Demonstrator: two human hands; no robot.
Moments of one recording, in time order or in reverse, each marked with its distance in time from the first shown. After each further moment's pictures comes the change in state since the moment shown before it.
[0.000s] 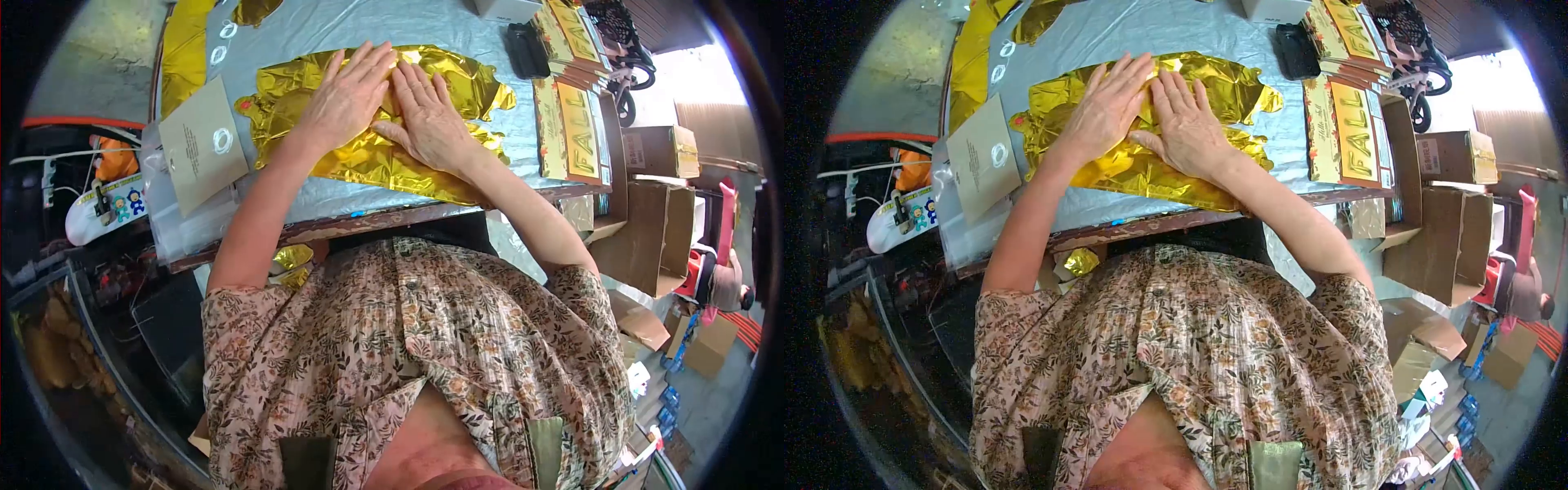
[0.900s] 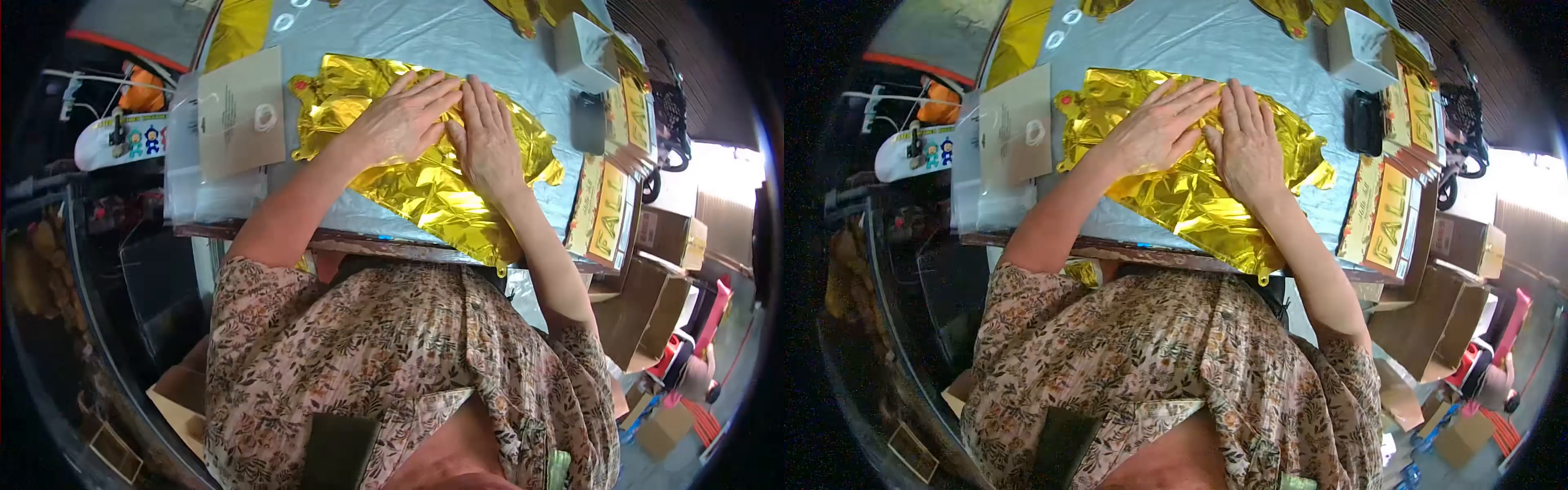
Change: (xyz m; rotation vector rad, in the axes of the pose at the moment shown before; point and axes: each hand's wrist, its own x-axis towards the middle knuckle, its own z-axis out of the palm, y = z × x) left_hand -0.008 -0.001 -0.002 -0.143 -0.030 -0.069; right_hand 0.030 0.023 0.002 -0.054 0.069 -0.083
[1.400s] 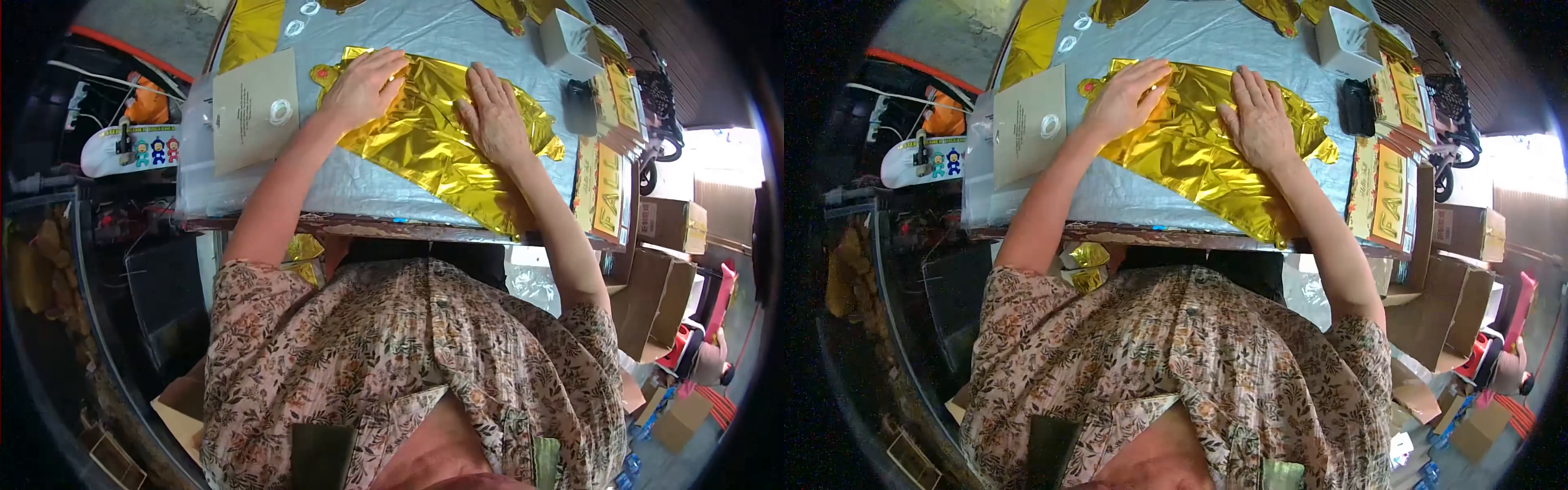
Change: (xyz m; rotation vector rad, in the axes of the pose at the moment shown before) left_hand -0.021 -0.065 -0.016 0.003 0.261 -0.064; right_hand 0.010 0.023 0.006 -0.030 0.034 -0.015
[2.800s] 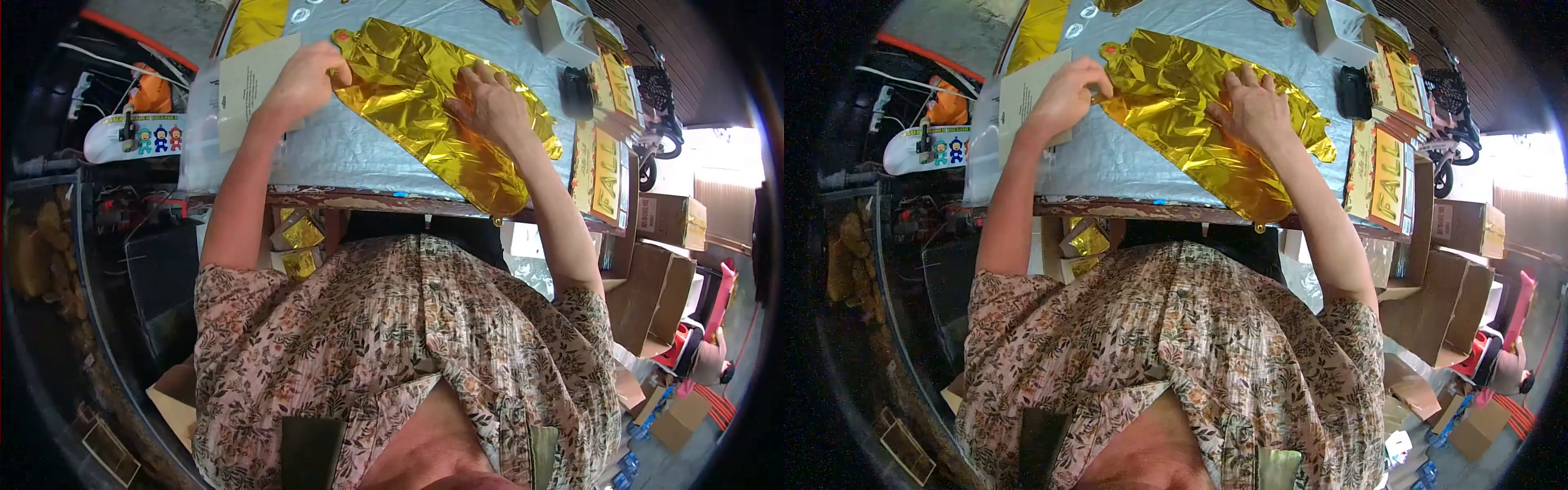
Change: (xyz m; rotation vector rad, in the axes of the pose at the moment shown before) left_hand -0.028 0.010 -0.107 0.026 -0.329 -0.277; right_hand 0.000 -0.034 -0.039 -0.121 -0.203 0.127
